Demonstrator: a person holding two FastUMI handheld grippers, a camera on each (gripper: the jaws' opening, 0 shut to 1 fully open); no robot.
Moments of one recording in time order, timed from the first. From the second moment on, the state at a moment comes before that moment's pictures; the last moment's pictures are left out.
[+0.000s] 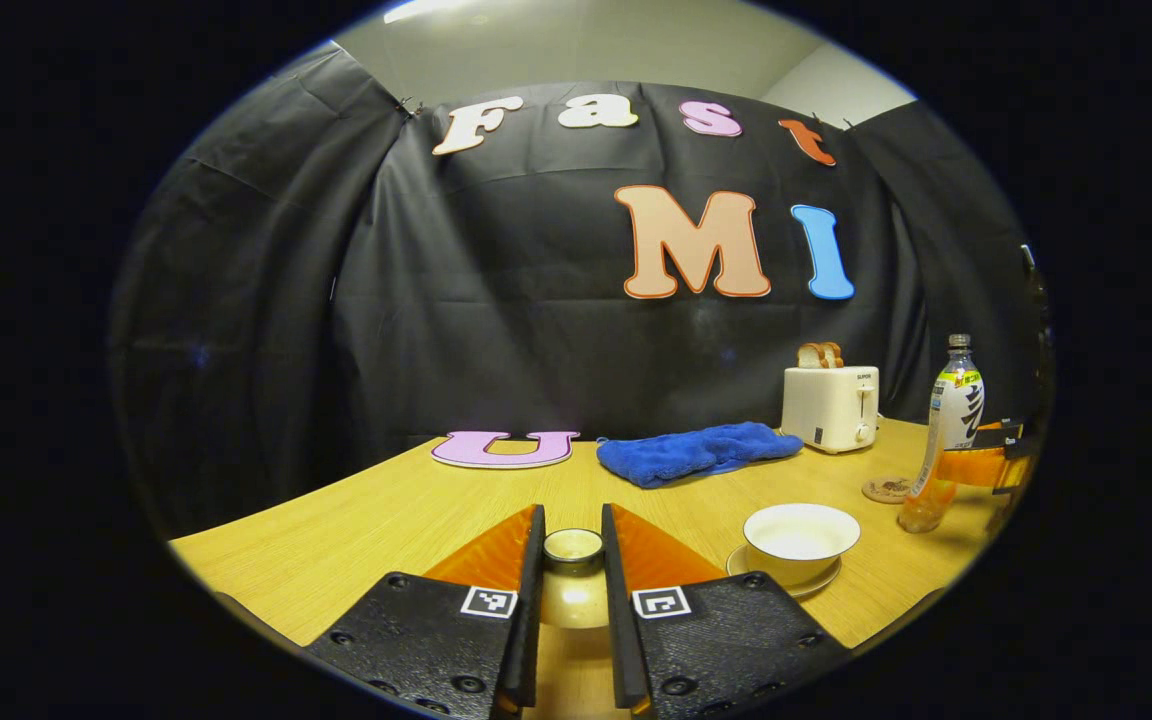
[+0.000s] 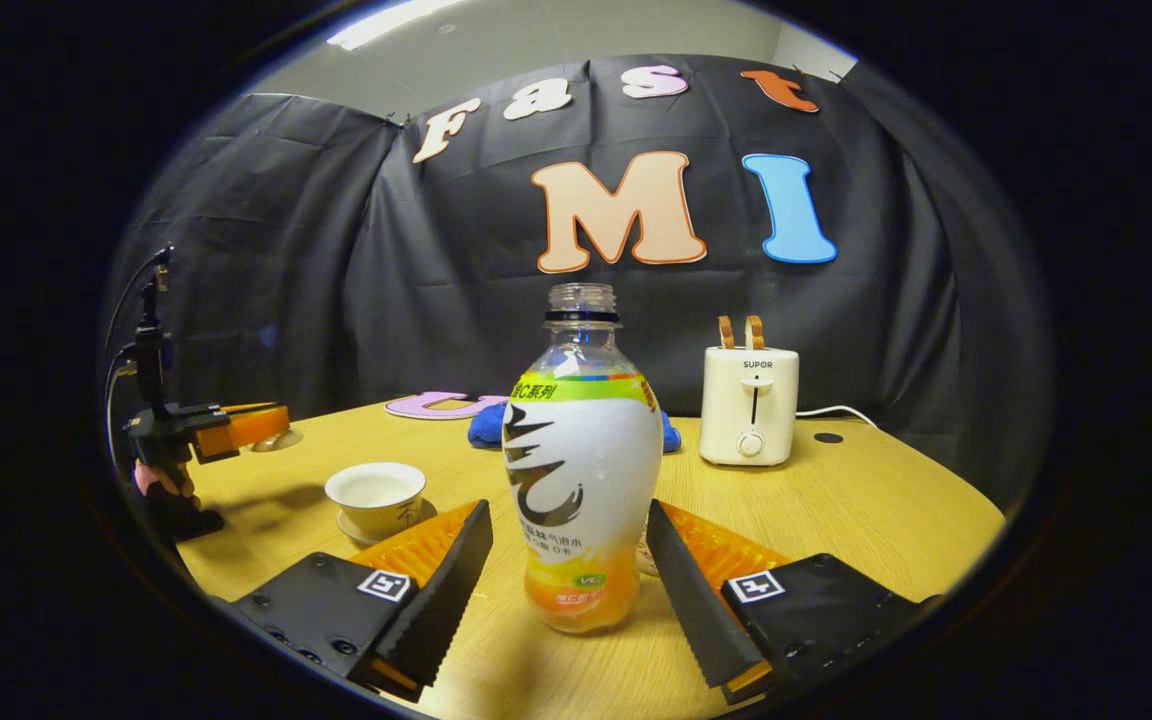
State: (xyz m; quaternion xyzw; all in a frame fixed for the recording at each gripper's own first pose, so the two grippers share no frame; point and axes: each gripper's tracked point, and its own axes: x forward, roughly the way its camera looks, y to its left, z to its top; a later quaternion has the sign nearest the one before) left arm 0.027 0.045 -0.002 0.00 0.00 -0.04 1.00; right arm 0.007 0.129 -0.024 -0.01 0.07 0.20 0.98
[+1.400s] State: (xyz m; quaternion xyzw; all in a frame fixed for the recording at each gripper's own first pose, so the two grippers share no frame) left arm 0.027 0.049 -0.001 0.00 0.00 -0.03 1.00; right arm 0.044 0.158 0.043 -0.47 -0.03 0.08 0.88
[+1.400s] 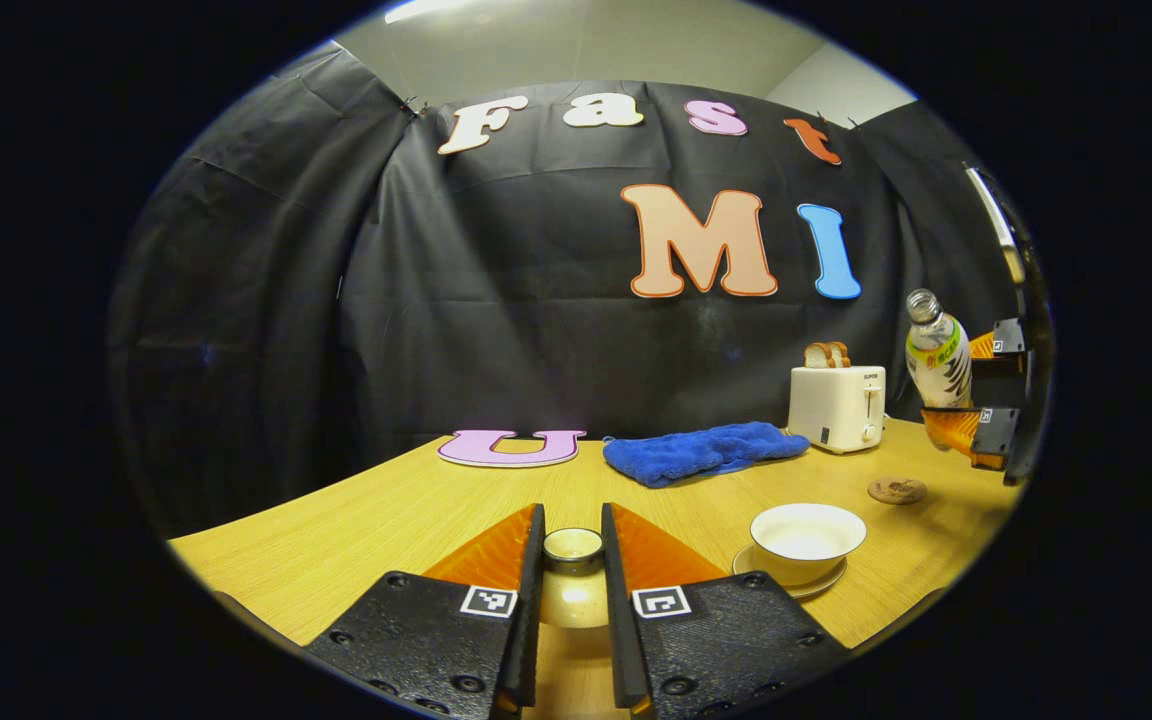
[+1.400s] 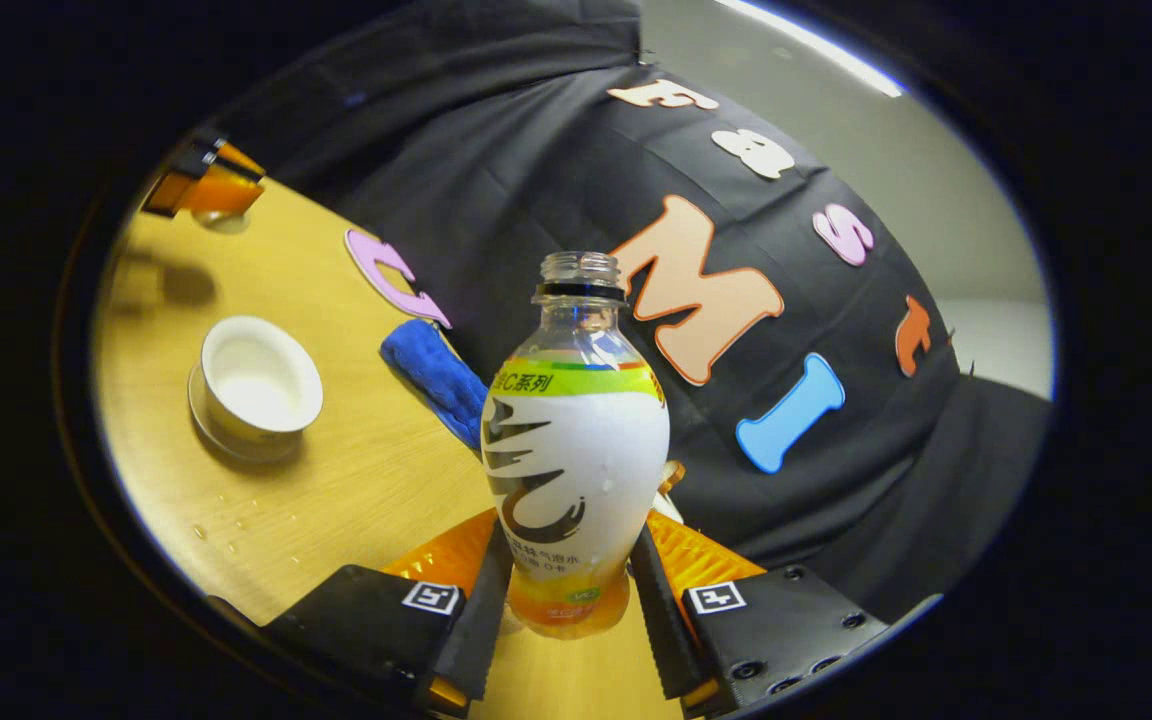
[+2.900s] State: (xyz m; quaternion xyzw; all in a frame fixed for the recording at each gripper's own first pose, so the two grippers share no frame) left arm 0.027 0.051 -0.003 0.00 0.01 -0.03 1.00; right arm 0.041 0.199 0.020 -0.78 -0.19 0.01 0.60
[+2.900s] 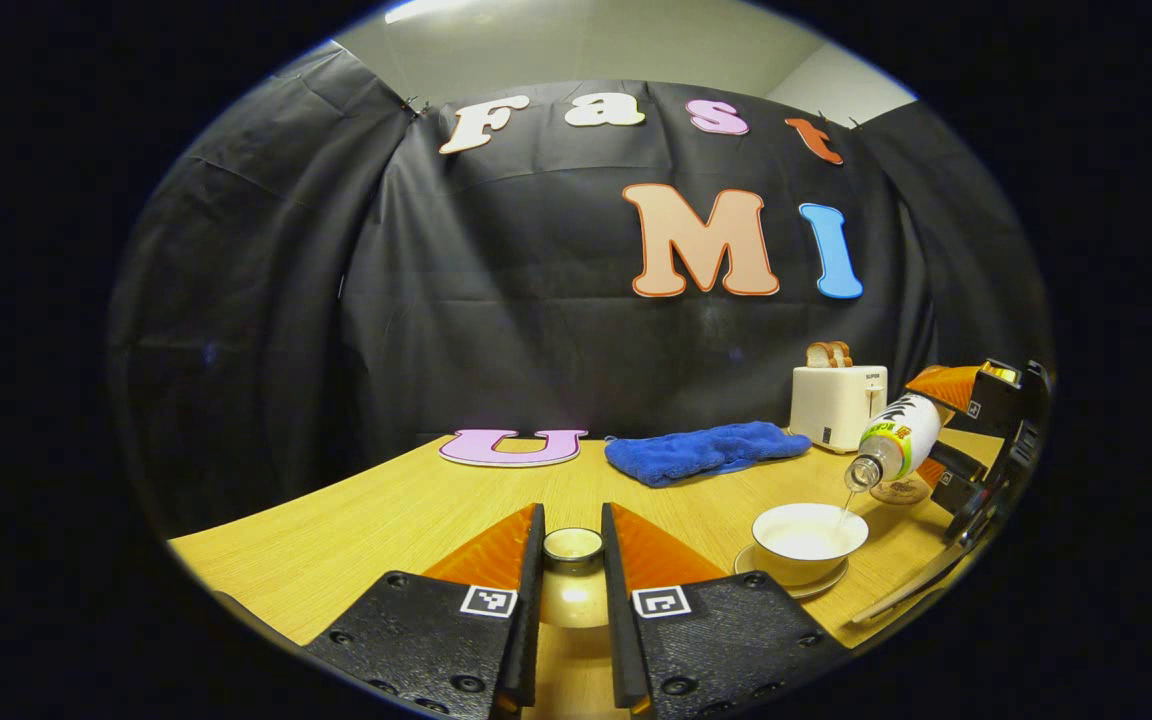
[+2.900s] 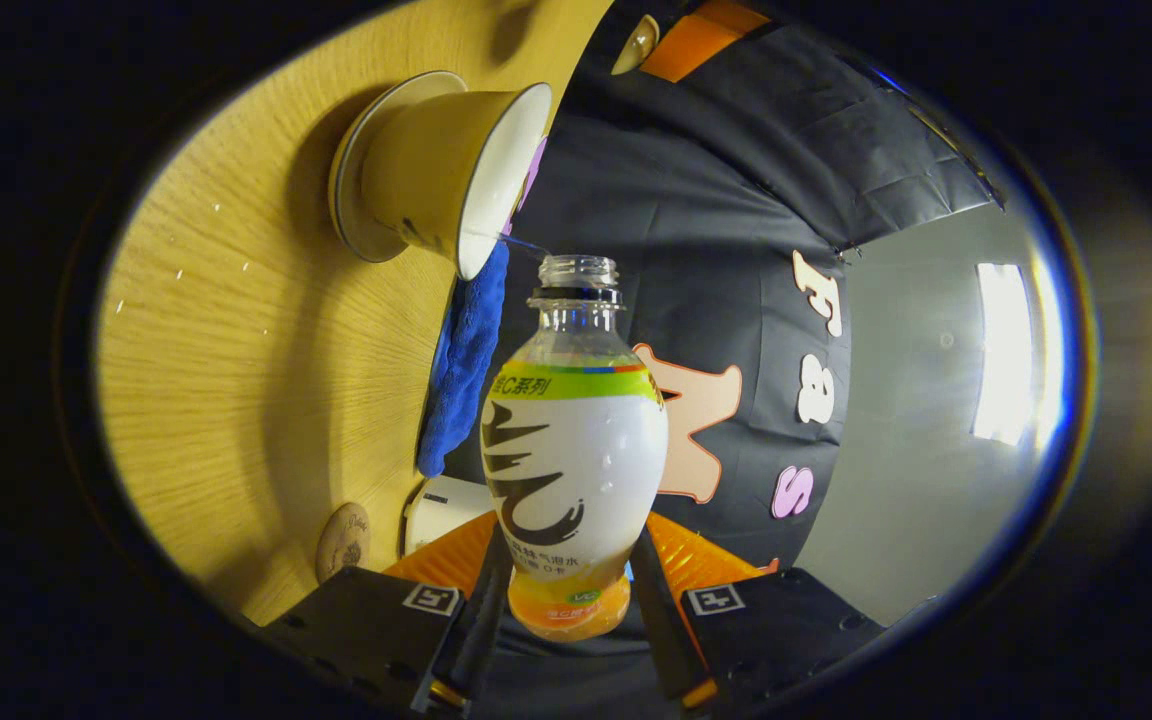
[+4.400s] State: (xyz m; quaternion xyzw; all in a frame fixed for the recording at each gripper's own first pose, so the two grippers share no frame) left arm 0.028 0.052 -0.003 0.00 0.01 -0.03 1.00; right arm 0.024 0.225 0.038 -0.83 -0.33 -0.05 0.45
